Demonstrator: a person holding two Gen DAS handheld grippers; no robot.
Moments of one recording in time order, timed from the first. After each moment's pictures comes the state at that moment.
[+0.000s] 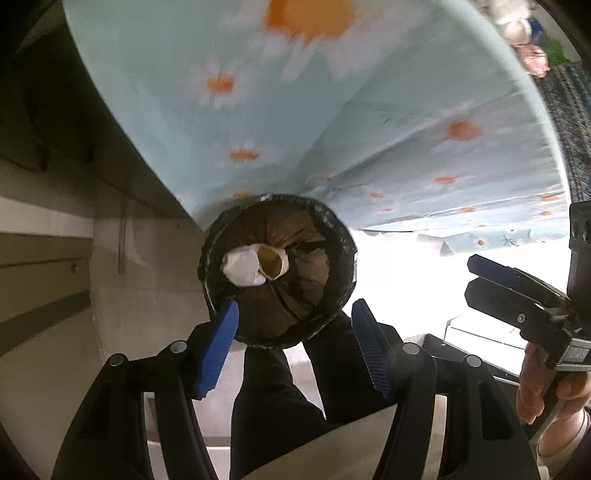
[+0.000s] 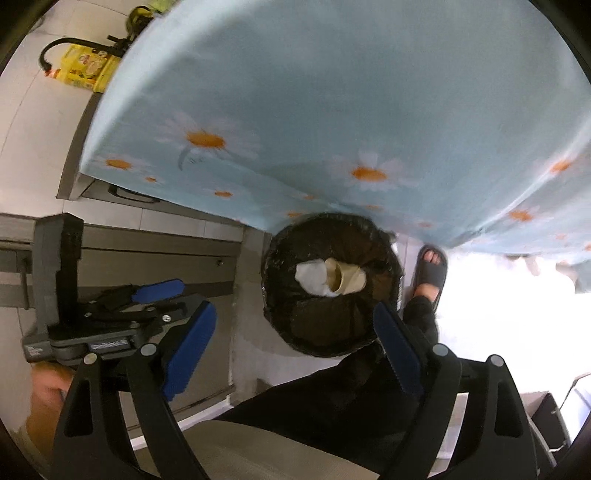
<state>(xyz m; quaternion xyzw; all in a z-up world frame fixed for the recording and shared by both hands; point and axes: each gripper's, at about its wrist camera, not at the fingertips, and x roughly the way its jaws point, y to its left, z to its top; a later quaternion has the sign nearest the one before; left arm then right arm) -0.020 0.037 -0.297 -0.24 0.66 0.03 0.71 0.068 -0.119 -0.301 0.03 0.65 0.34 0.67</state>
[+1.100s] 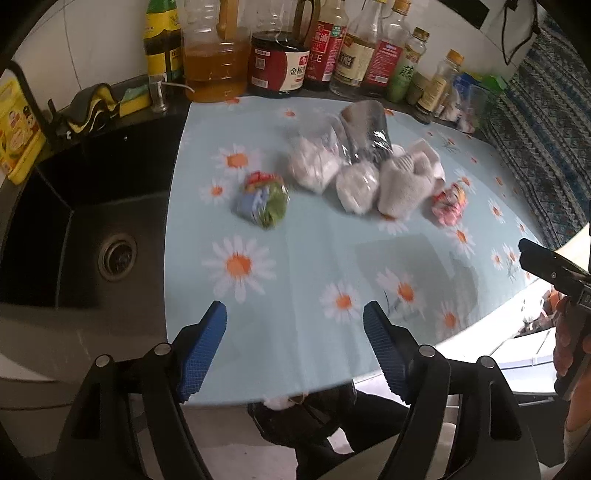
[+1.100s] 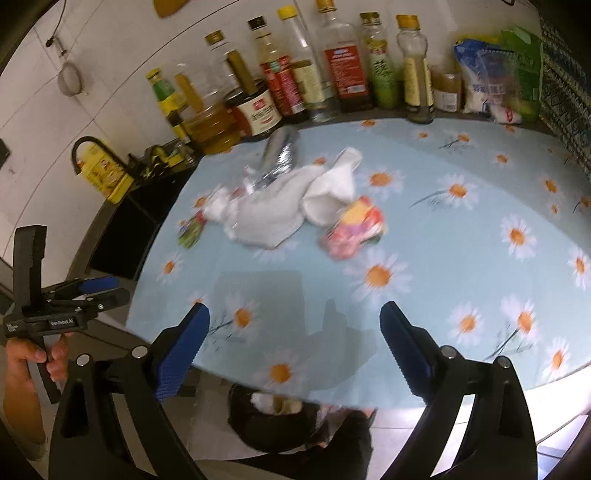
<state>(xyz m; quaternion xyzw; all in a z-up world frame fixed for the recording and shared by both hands) 0.102 0.066 -0.105 -0.11 0.53 0.03 0.84 0.187 -0.198 -0.116 0.03 0.48 0.30 0.83</state>
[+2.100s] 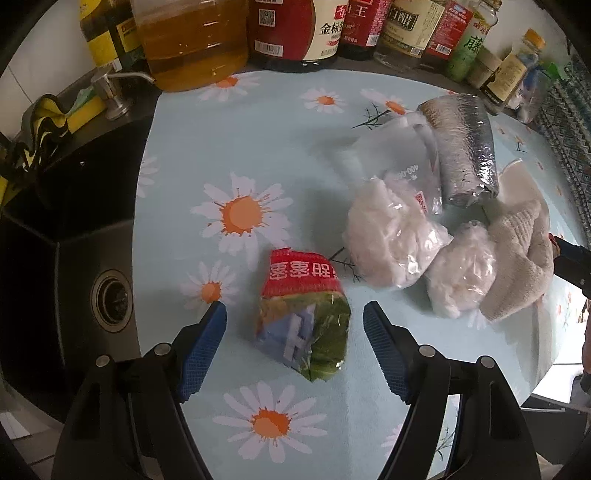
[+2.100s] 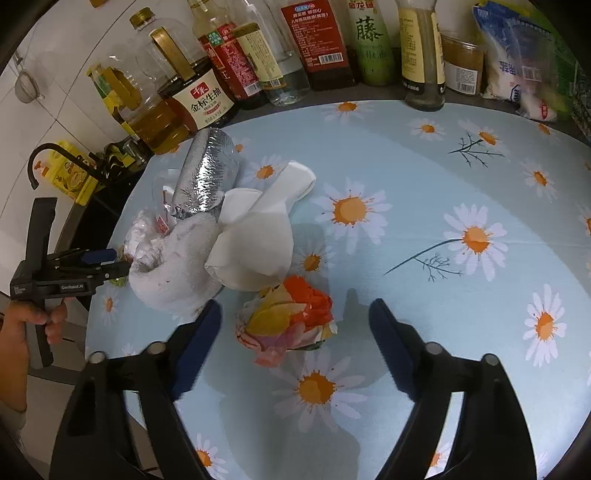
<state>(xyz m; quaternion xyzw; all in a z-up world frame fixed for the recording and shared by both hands) 0.237 0.107 -0.171 -0.08 0.60 0.04 0.79 0.305 -0.184 -0.170 0.01 0.53 0.30 0.79</state>
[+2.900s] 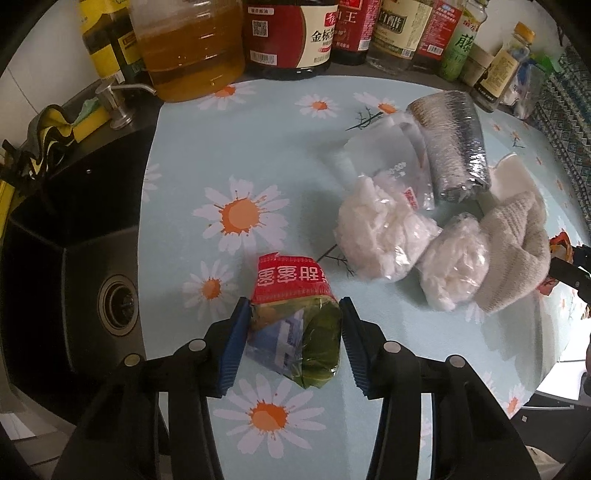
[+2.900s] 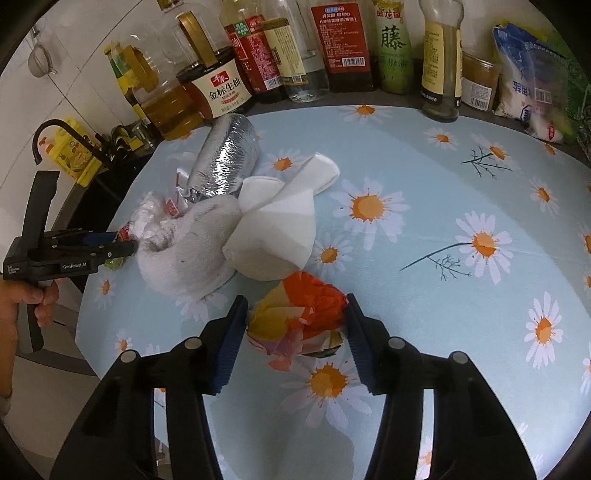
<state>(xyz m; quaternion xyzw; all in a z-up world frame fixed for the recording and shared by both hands) 0.228 0.099 -0.165 -0.07 0.59 0.05 0.81 0.282 -0.173 -0.163 -0.02 0.51 0.31 0.80</state>
